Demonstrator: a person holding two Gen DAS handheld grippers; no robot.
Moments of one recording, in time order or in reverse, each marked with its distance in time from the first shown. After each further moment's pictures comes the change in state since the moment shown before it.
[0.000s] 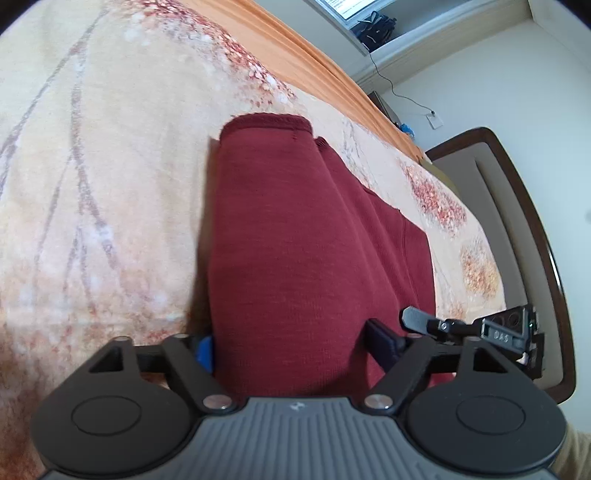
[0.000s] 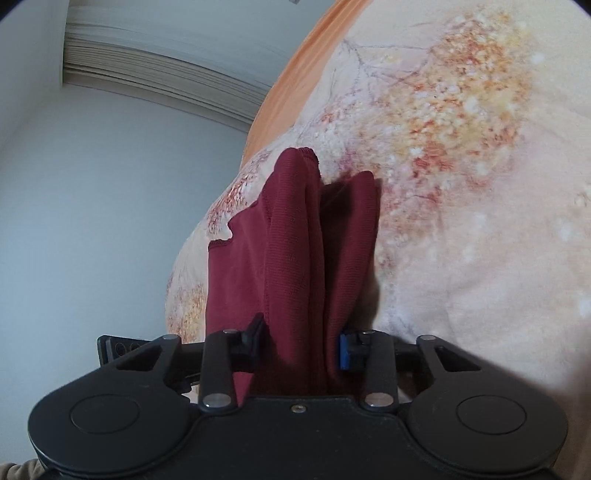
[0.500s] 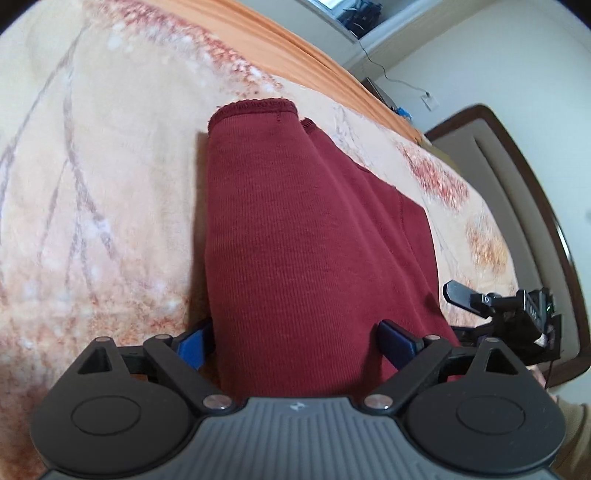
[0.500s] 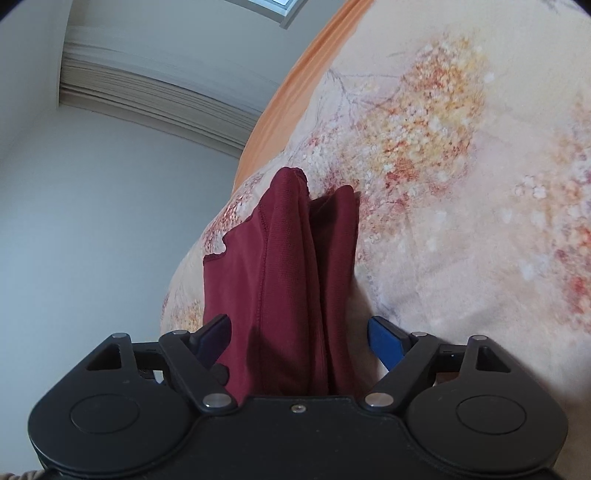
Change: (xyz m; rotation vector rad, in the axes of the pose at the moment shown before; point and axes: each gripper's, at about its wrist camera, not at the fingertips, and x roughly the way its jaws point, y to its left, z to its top) left arm -0.001 -0.005 -0.009 0.071 0.019 0.030; right arm -0.015 -0.006 -0.010 0.040 -0.086 -0.009
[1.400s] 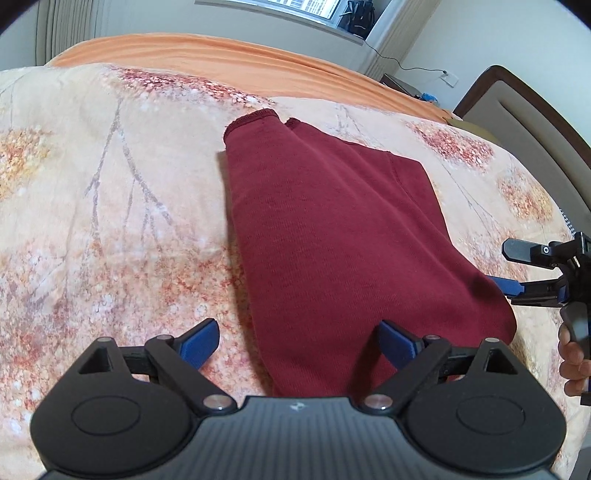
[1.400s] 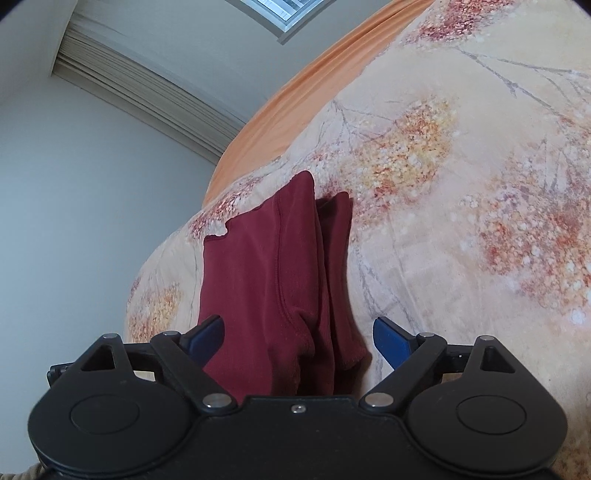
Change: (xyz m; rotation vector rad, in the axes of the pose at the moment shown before) left arm -0.057 -0.058 -0.059 0.220 -0.058 0.297; right arm -0.067 0.053 -0.039 -0.145 -0.068 -0.193
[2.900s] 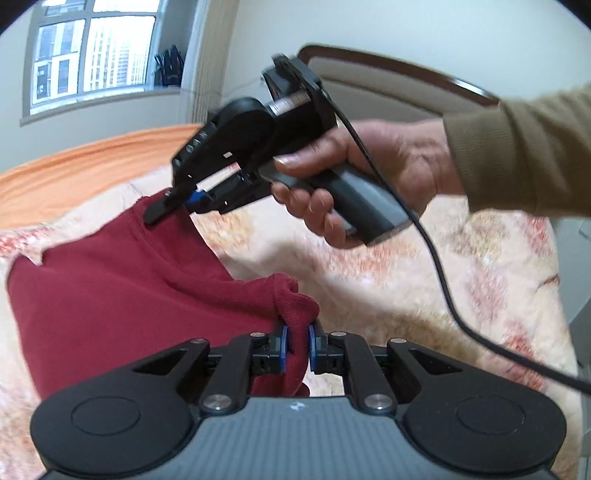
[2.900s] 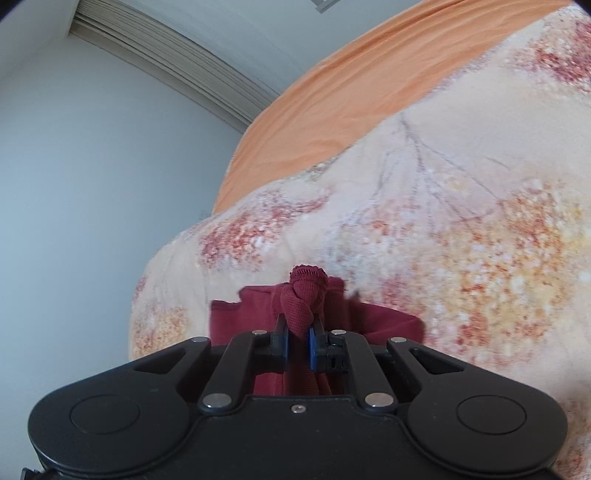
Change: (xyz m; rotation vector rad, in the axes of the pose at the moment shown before) left arm 0.005 -0.147 -0.021 0.548 -0.120 -0.253; right arm 0.101 0.012 0.115 -0.088 0.144 0.032
